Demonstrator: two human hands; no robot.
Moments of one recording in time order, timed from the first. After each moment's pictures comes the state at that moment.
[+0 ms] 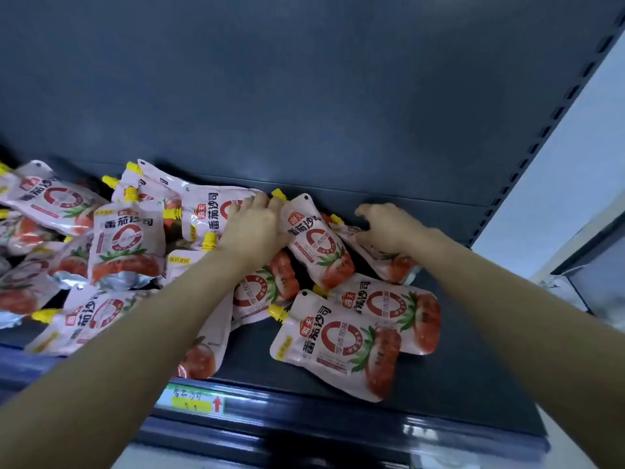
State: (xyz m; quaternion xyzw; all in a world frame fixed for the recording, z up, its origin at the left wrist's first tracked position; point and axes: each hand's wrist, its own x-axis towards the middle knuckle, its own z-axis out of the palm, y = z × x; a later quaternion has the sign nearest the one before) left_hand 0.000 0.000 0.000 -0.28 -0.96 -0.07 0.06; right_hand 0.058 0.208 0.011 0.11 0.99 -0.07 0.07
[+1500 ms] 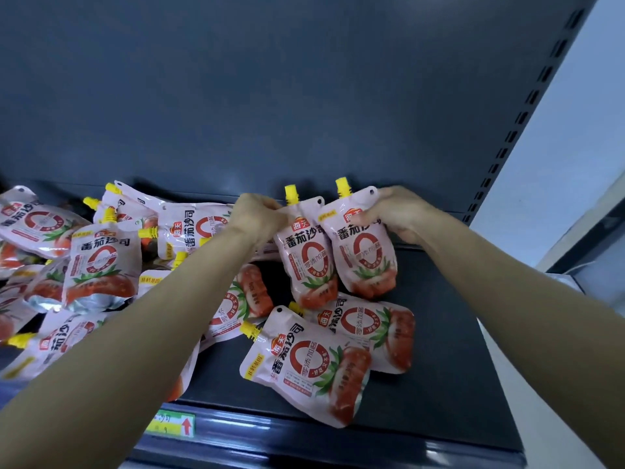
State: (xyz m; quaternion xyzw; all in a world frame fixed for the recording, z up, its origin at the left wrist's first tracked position) left_hand 0.003 0.057 0.037 -0.06 -0.86 -0.50 -0.11; right_hand 0.065 0.259 0.042 0.25 0.78 -0.58 0.03
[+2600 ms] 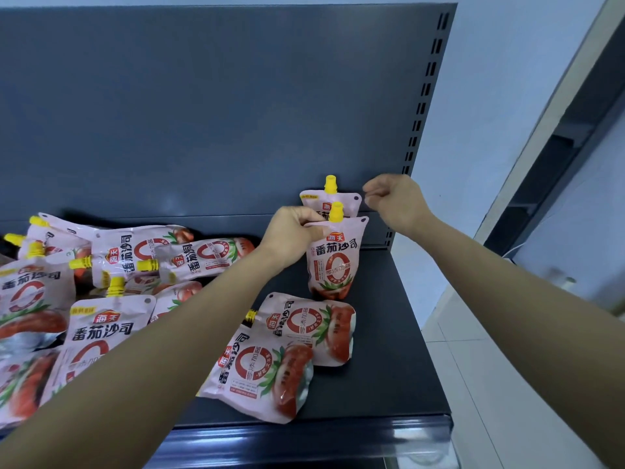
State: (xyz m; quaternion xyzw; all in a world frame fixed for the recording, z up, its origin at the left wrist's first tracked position) left_hand 0.072 0.153 0.040 -0.28 -0.79 -0.52 -0.16; right_hand 0.137 0.320 0.061 0.25 0.87 -0.36 -0.21
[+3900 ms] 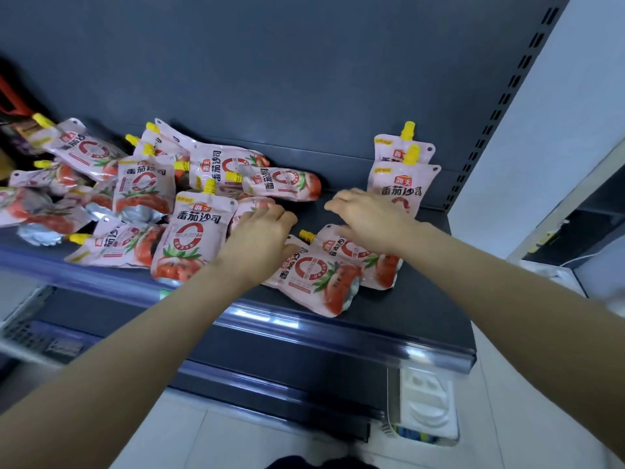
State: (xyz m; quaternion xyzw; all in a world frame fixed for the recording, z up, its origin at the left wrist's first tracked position) left_hand 0.139 -0.010 0.000 -0.33 -0.94 -0.06 0.05; right_hand 0.165 0.177 0.028 -0.13 0.99 0.06 0.00
